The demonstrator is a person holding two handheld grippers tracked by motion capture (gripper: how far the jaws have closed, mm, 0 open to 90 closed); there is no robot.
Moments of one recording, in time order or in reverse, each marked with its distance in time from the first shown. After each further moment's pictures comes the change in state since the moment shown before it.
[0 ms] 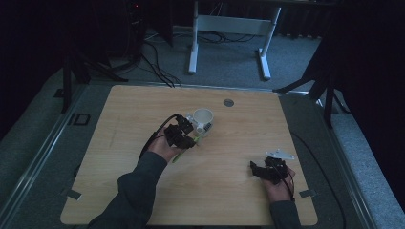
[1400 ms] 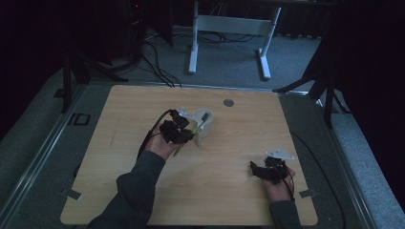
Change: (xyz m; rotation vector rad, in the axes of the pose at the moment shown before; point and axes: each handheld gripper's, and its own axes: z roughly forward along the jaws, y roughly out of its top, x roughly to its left) left arm 0.005 -0.001 -0.018 -0.138 0.047 -0.040; right arm 0.000 0.000 0.000 -0.001 0.000 -0.001
